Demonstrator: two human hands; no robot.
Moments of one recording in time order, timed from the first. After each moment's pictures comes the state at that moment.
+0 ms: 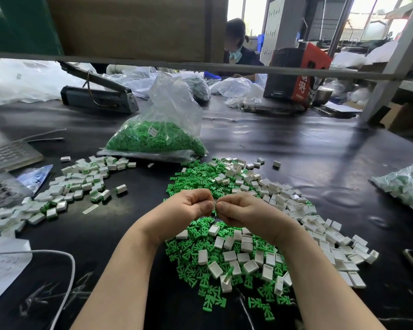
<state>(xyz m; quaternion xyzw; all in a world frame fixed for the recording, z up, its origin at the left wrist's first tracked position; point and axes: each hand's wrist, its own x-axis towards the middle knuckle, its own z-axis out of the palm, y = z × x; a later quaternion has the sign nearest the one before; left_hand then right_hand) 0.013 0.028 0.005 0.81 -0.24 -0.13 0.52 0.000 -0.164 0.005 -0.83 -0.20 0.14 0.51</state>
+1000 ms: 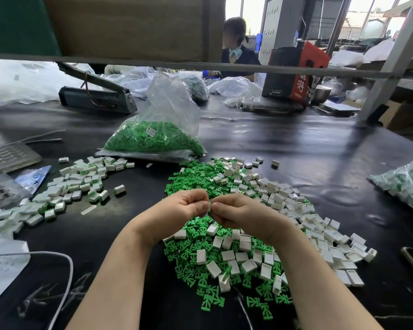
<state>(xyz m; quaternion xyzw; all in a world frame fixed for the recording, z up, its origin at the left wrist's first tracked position) 0.010 0.032 0.008 0.82 -0.25 -0.14 0.50 0.001 -0.157 0.004 -0.81 -0.19 0.17 0.53</state>
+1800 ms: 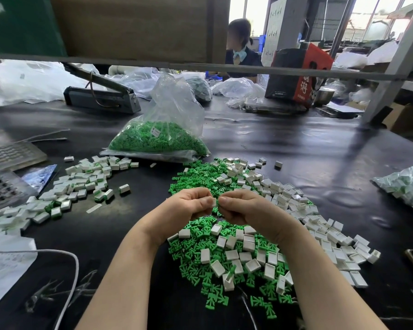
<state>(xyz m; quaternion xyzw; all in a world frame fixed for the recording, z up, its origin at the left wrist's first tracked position) 0.007 0.026 0.009 0.74 -0.20 -0.18 0.62 -0.004 -0.158 0.016 -0.76 -0.18 0.17 0.60</state>
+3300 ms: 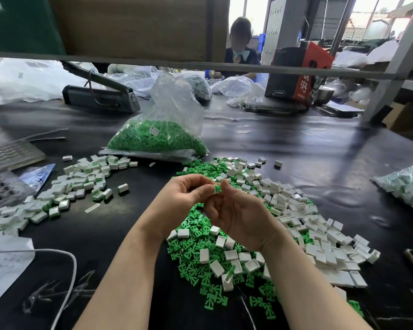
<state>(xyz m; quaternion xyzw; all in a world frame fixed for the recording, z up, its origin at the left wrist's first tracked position) 0.009 0.022 0.013 0.71 -0.18 -0.04 0.68 0.003 -0.139 -0.010 -0.48 -0.17 0.22 0.83</state>
